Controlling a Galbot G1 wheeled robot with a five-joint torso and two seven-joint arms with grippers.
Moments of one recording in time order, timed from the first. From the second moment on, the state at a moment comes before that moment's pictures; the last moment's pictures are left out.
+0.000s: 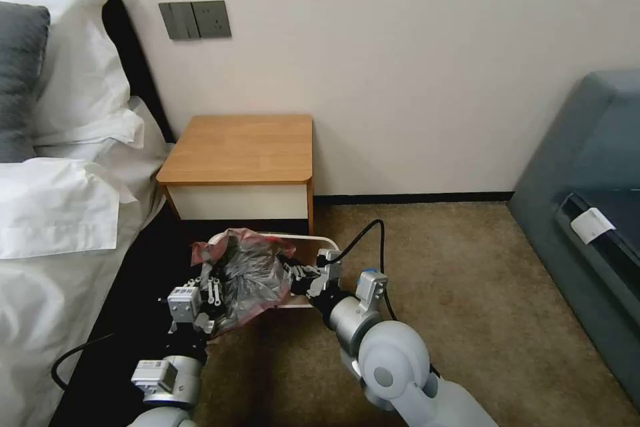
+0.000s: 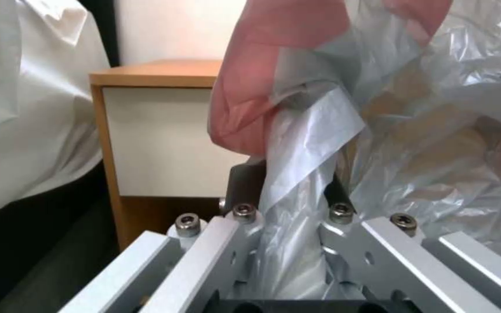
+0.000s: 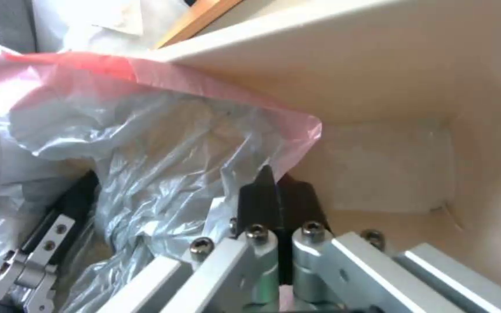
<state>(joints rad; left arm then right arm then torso) 1.75 -1.49 -0.60 -2.16 -0.14 -0.15 0.04 -1.16 1.29 -0.13 2.05 0.85 -0.38 0.33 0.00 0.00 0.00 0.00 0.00</state>
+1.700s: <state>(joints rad) 1.73 -1.50 -0.64 -2.15 -0.18 -0.12 0.02 -1.21 1.11 0.06 2.15 0.71 -0.32 0.23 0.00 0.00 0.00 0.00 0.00</state>
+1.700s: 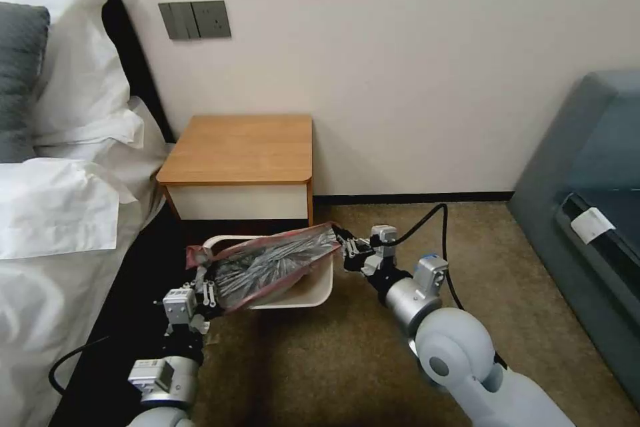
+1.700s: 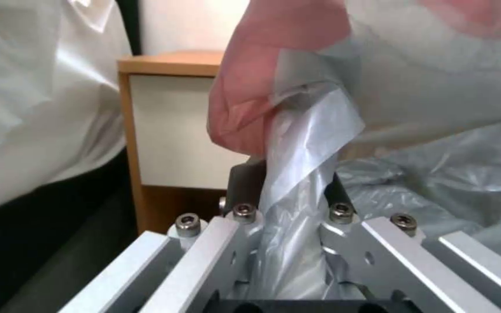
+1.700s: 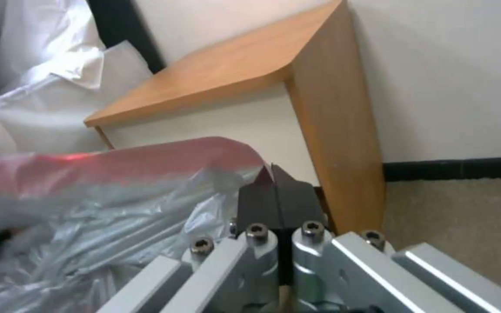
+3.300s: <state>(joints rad) 1.71 -1.40 -0.65 -2.16 0.00 -0.10 0.08 -0.81 0.98 -0.33 1.99 0.07 -0.07 -0.12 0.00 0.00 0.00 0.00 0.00</state>
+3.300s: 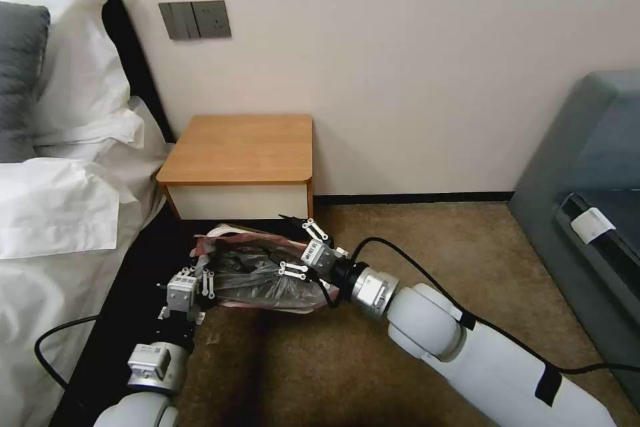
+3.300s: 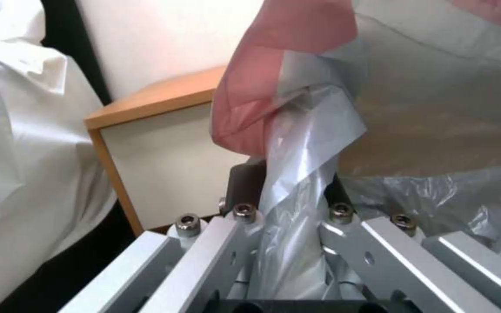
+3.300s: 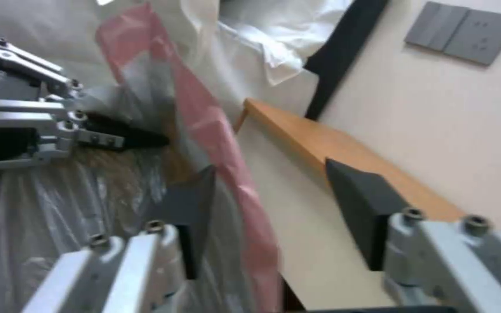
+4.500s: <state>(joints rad) 1.75 -1.40 -0.63 -2.15 0.14 -0.17 0.14 -0.74 1.03 -0.34 1.93 0.09 -0.07 -0.07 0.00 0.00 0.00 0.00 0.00</state>
